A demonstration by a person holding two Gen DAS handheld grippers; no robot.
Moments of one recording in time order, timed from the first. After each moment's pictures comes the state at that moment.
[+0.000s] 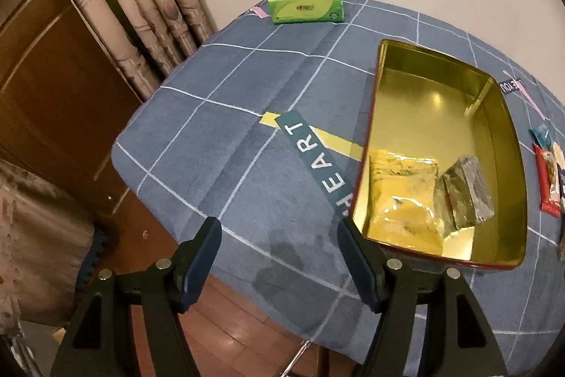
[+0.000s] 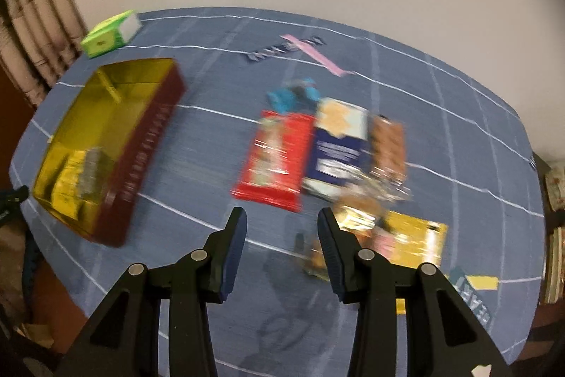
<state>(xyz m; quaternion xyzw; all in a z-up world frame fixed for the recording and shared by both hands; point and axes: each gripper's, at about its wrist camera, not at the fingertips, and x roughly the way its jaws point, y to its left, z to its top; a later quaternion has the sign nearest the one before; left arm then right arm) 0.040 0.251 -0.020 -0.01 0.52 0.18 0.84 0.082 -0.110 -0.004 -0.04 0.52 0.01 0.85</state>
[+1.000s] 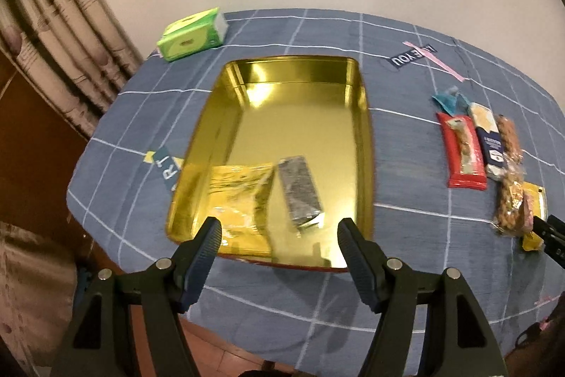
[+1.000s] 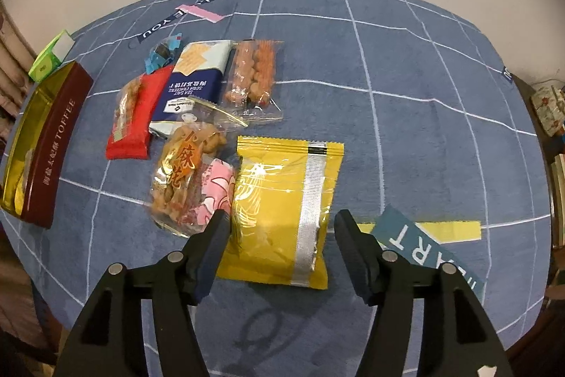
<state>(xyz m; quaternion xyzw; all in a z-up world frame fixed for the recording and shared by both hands) 0.061 0.107 0.002 0.04 0.52 0.07 0.85 0.061 -0.214 -0.052 0.03 0.55 -0.05 0.83</state>
